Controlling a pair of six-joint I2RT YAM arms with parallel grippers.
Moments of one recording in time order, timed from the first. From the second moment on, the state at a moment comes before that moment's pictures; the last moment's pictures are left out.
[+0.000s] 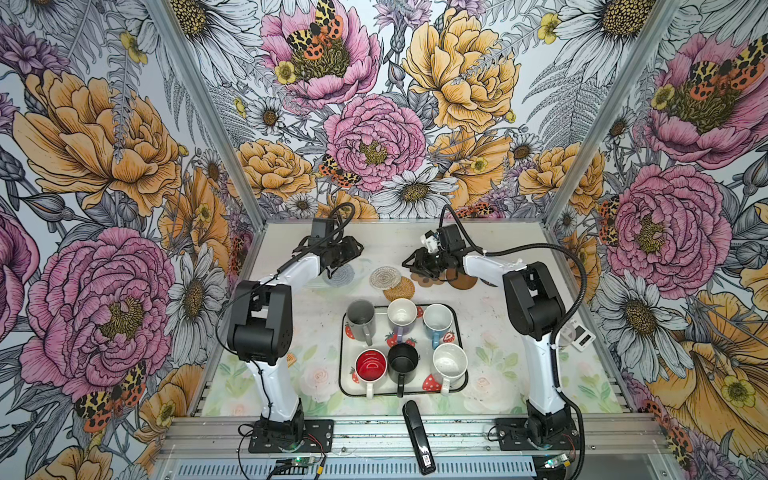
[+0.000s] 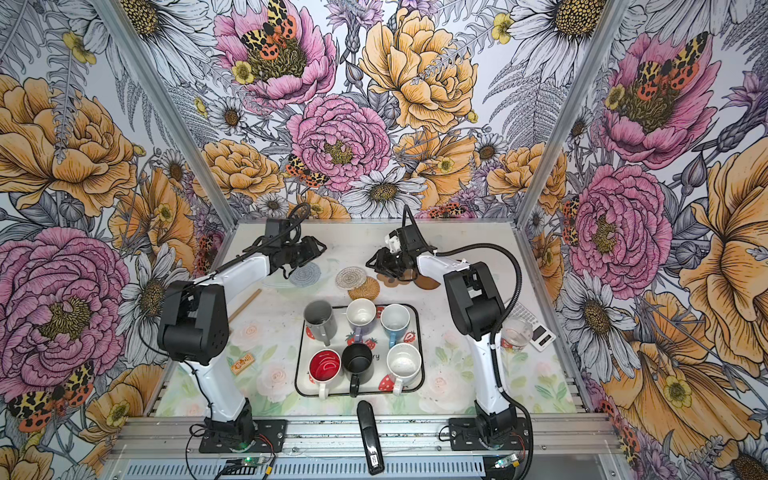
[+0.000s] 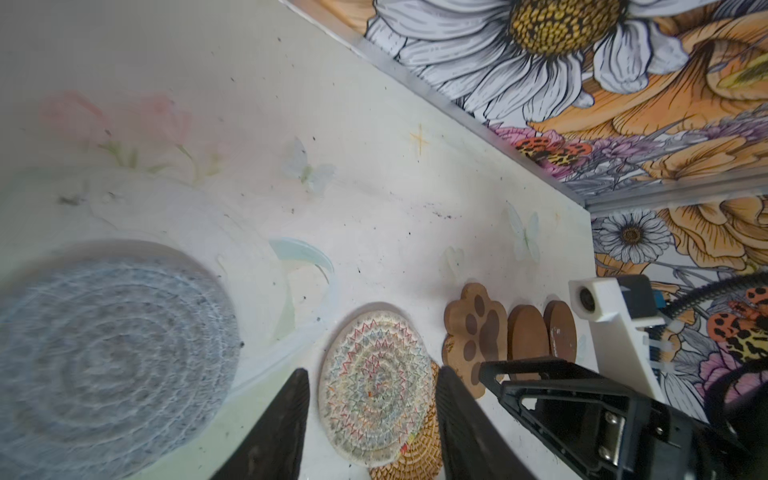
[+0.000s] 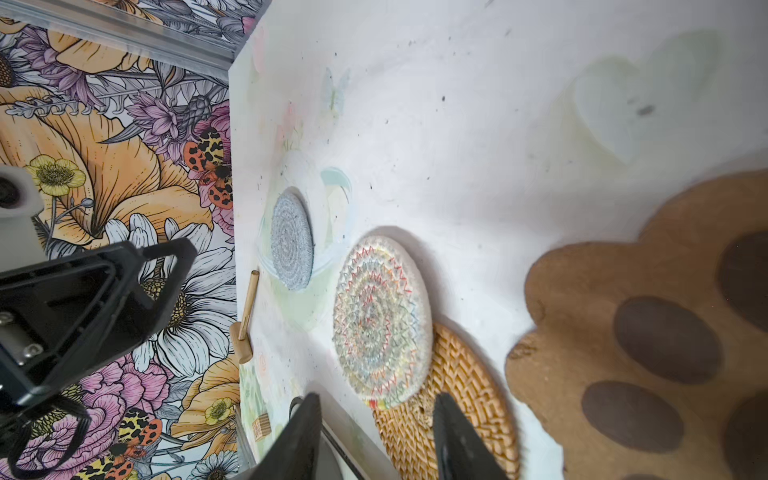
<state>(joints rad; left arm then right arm) -0.18 1.91 1.37 -0.23 0.34 -0.59 0.37 2.21 1.60 -0.23 -0.68 0.70</state>
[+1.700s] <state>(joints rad) -0.25 2.17 1.43 -0.18 0.42 -0.65 0.39 2.32 1.61 -0.23 -0.71 0.70</state>
